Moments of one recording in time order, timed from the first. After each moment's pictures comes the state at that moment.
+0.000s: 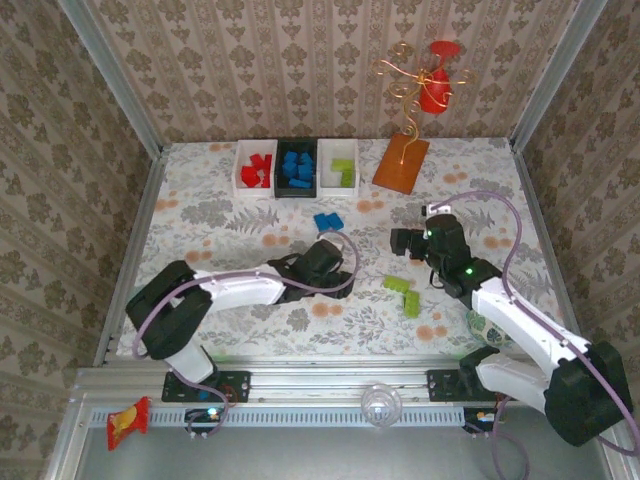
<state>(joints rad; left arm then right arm) -0.99 1.68 0.90 -0.15 -0.11 -0.49 0.38 1.03 0.63 -0.19 0.24 0.32</state>
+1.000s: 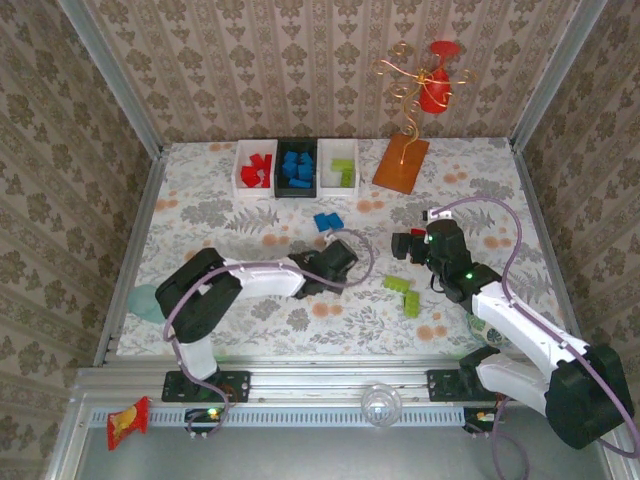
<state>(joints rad) -0.95 1.79 0.99 -0.20 -0.27 -0.44 0.37 1.05 0.60 -0.15 0.23 0.32</state>
